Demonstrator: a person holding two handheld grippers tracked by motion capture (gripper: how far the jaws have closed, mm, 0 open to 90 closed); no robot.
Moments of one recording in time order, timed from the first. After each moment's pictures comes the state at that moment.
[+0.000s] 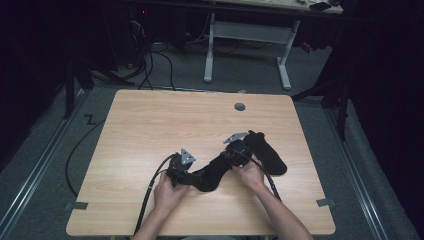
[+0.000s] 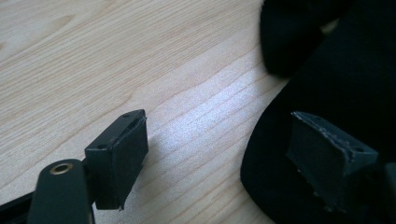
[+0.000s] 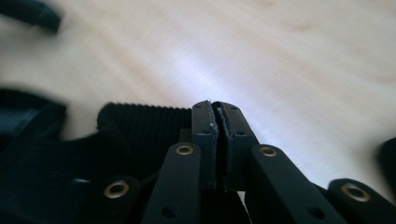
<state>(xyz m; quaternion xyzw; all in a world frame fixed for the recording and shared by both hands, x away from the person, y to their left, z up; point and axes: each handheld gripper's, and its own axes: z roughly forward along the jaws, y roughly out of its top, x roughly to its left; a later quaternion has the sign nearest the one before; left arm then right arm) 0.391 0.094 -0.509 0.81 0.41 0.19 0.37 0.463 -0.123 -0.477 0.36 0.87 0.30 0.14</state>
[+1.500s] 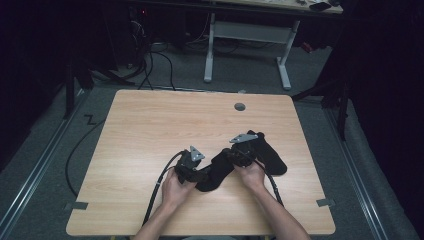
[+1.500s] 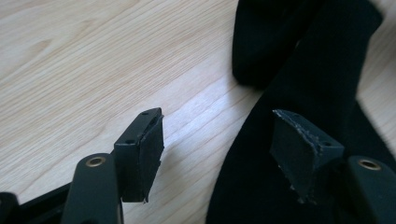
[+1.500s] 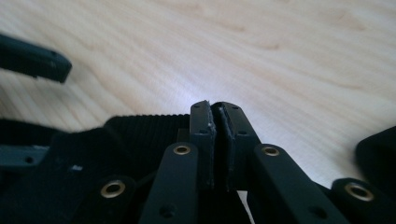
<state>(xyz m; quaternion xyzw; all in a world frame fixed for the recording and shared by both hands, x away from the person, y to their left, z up) 0.395 0.070 -0.498 0.83 0.40 0.20 0.34 0.458 -0.137 -0.484 0.37 0.84 0.37 0.16</state>
